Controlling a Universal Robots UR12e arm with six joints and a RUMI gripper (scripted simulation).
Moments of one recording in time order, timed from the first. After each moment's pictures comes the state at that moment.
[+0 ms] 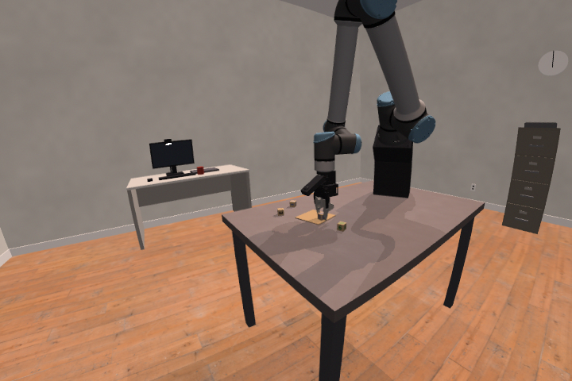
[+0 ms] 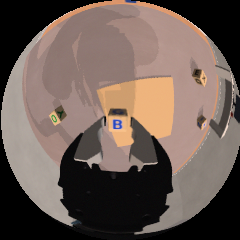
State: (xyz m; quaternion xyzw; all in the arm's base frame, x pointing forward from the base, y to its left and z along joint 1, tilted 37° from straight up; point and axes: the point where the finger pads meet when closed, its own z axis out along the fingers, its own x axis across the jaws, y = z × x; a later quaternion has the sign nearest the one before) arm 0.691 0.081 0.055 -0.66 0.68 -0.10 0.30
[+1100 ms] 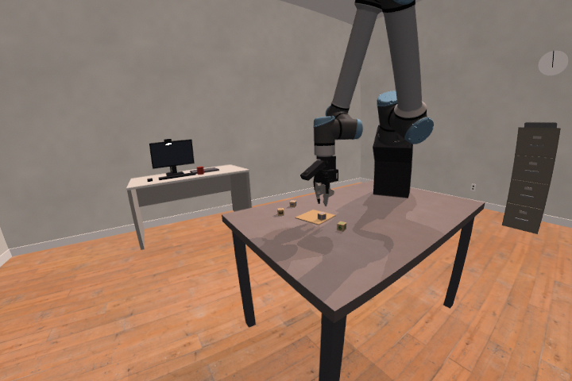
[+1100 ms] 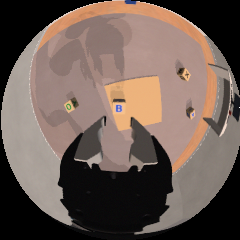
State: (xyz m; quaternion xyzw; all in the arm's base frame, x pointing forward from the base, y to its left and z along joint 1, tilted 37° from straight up) arm 0.655 0.063 0.108 -0.66 0.68 -0.10 0.30
